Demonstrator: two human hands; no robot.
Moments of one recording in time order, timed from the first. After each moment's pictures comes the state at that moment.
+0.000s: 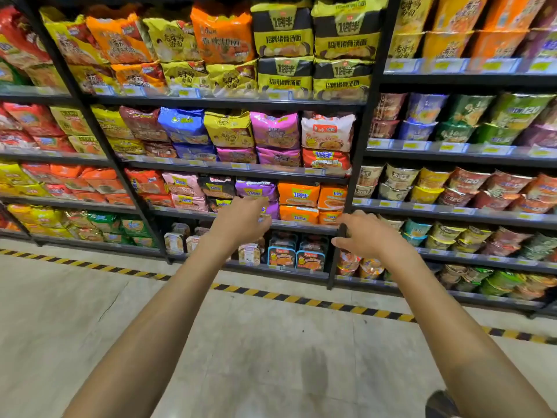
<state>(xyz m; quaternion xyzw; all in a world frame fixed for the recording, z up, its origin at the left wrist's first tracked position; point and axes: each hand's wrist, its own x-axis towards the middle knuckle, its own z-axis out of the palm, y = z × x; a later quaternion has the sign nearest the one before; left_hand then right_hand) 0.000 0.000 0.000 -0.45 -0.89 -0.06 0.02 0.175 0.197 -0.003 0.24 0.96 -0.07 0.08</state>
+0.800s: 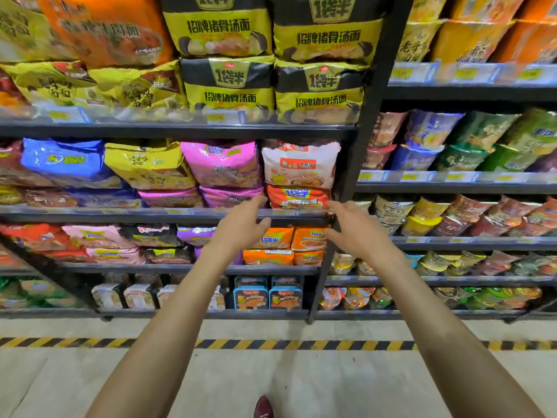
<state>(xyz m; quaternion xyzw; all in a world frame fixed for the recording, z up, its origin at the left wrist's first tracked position) -0.233 0.283 -0.054 -0.47 -0.86 -0.20 -0.09 -0.038 0.434 -0.042 0.33 0.94 -0.08 -0.02</state>
